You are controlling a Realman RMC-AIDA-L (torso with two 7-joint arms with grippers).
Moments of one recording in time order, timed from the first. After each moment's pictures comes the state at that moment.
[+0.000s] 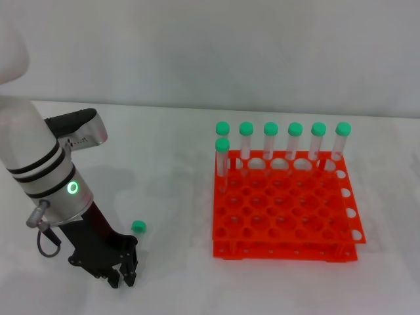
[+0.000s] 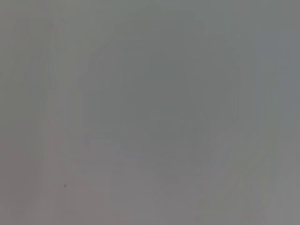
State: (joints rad) left arm -1.01 -1.92 1.02 0.36 2.70 1.49 -2.99; right arm 0.58 2.03 -1.35 -0.11 -0.06 -1.04 0.27
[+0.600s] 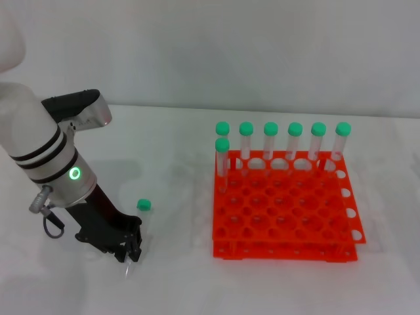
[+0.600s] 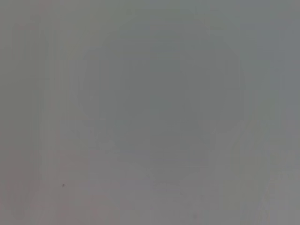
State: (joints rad) left arm -1.00 -1.92 1.02 0.44 2.70 1.46 -2.92; right arm 0.57 2.03 -1.35 -0.11 -0.06 -1.04 0.28
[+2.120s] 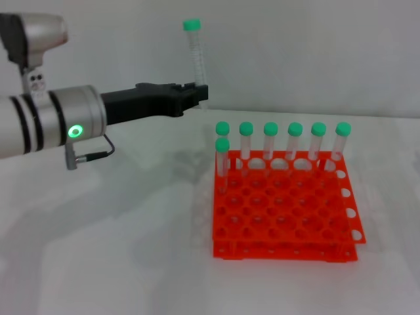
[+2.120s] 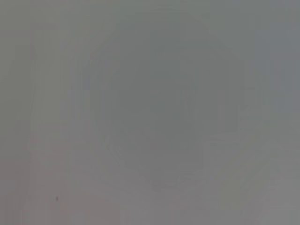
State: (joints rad) left arm -0.56 -2.07 1.02 0.94 1.73 1.11 -1.92; right arm 0.57 2.03 -1.34 -0.13 -0.06 -1.04 0.30
